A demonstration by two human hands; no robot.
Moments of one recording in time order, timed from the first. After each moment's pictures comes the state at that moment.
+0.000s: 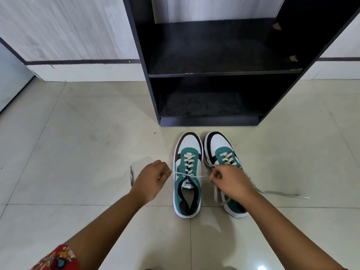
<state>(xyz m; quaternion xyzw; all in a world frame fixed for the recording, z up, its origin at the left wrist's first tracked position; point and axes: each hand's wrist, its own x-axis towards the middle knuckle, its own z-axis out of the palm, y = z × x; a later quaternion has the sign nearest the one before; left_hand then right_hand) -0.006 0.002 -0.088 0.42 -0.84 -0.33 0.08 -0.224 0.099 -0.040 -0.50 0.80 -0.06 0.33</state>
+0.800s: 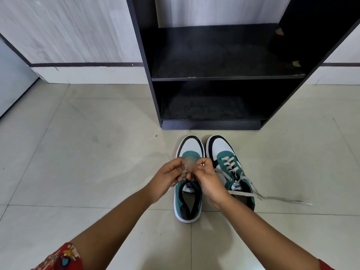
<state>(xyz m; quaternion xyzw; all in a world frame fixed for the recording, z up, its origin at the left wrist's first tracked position) -0.045 0.008 -0.042 0.36 -0.58 -0.72 0.14 -0.173 0.072 -0.063 -0.24 0.62 -0.50 0.56</state>
